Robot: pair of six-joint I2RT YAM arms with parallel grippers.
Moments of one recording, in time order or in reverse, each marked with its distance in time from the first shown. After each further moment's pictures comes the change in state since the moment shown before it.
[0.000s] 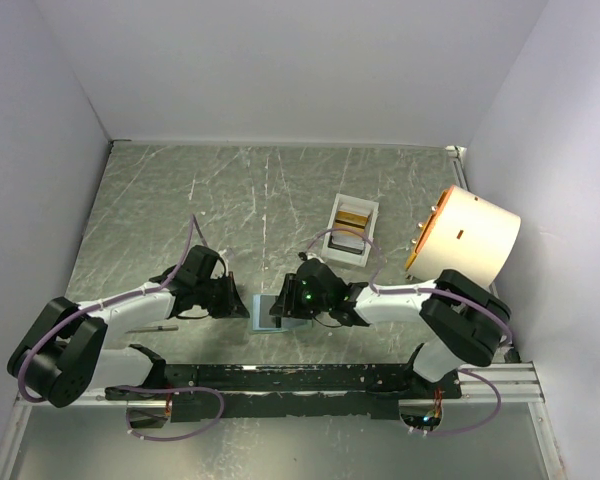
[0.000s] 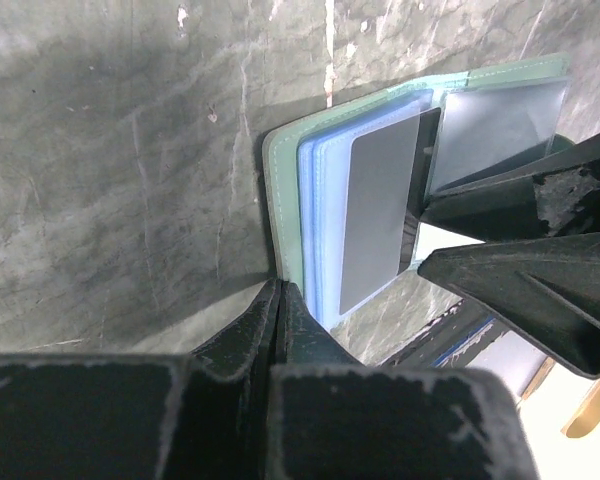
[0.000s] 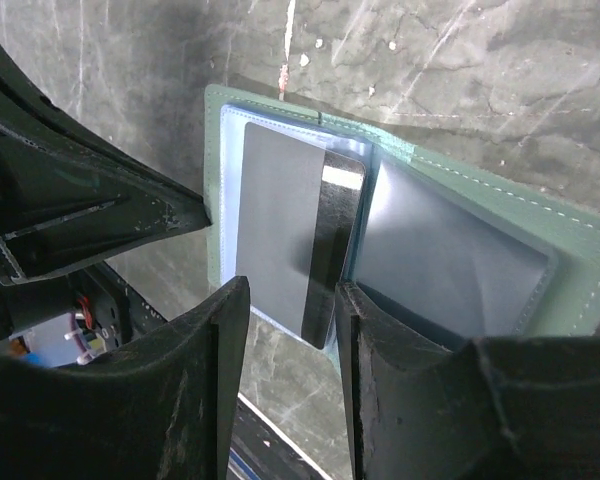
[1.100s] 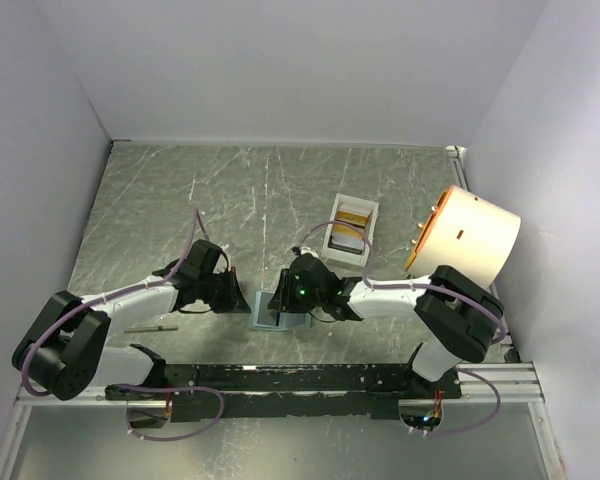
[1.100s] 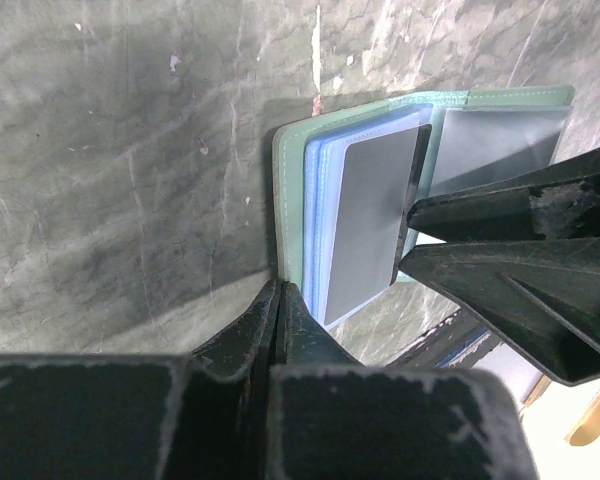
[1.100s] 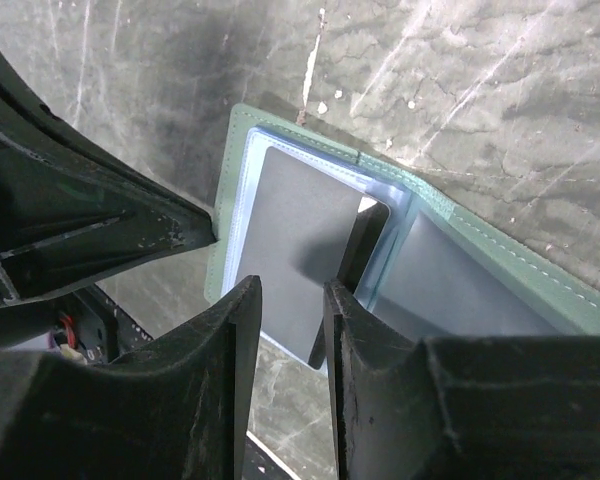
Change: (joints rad) left arm -0.001 0.037 0.059 -0.031 -0.016 0.013; right arm 0.004 0.033 0.072 -0.037 0.040 -0.061
